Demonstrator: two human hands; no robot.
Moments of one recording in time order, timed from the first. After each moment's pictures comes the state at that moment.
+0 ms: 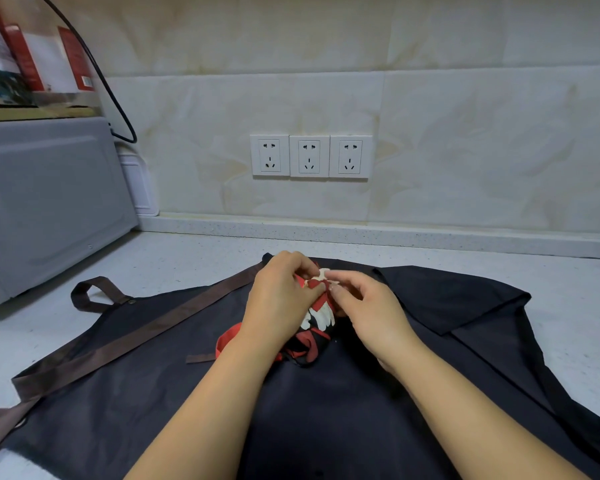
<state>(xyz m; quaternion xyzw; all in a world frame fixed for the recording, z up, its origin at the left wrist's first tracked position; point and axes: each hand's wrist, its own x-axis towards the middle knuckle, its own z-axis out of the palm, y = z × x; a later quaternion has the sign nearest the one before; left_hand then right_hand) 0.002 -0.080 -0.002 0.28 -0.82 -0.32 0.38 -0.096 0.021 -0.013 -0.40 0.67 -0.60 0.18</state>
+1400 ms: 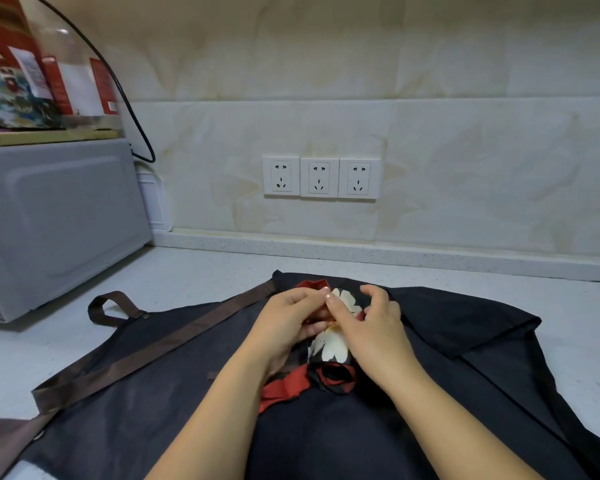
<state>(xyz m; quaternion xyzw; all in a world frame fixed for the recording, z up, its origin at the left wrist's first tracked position) 0.006 -0.091 -0.008 0.20 -0.61 -0.72 0.27 -0.082 0.021 -0.005 -0.33 0.81 -0.46 0.12</state>
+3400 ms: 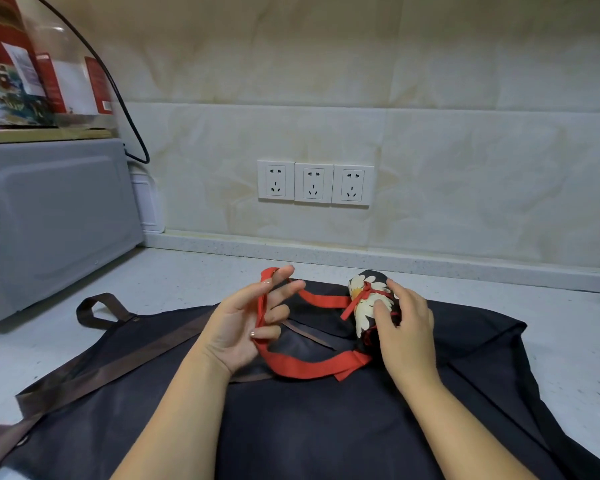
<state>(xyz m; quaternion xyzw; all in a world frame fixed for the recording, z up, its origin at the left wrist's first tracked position) 0.036 -0.131 -0.006 0.03 -0.41 -0.89 0.19 -0.142 0.028 -0.040 -0.31 0.78 -0.54 -0.08</state>
